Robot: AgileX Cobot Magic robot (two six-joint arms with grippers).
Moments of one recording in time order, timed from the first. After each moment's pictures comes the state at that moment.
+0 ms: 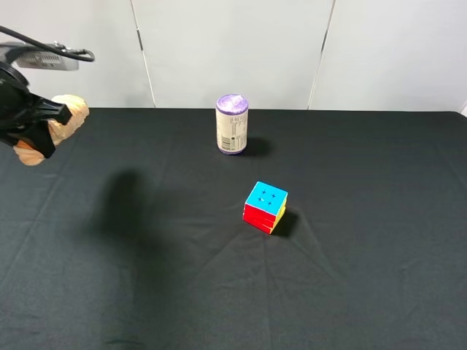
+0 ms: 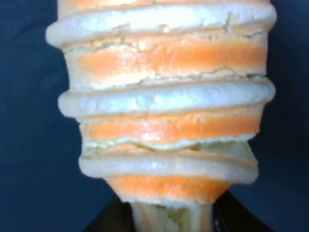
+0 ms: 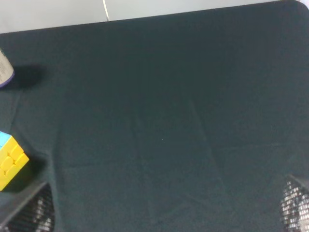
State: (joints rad) left arm -0.10 1.53 -1.08 -0.02 0.92 0.07; right arm -0.11 0.00 -0.50 0.11 1.03 -0.05
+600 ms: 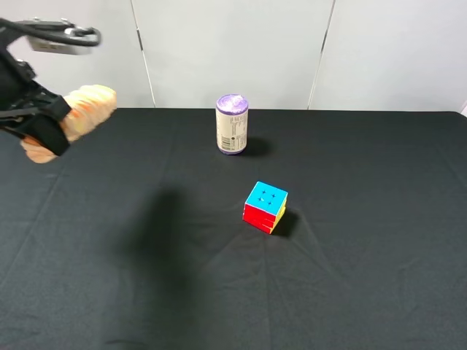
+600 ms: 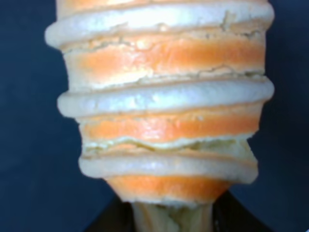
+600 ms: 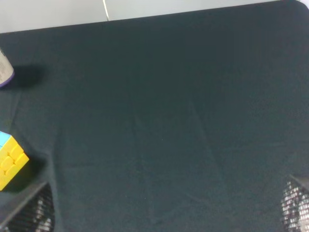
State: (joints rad) left arm -0.22 1.44 -1.08 -0.14 1.00 0.27; right arm -0.11 0.00 -0.50 0.11 1.03 -0.05
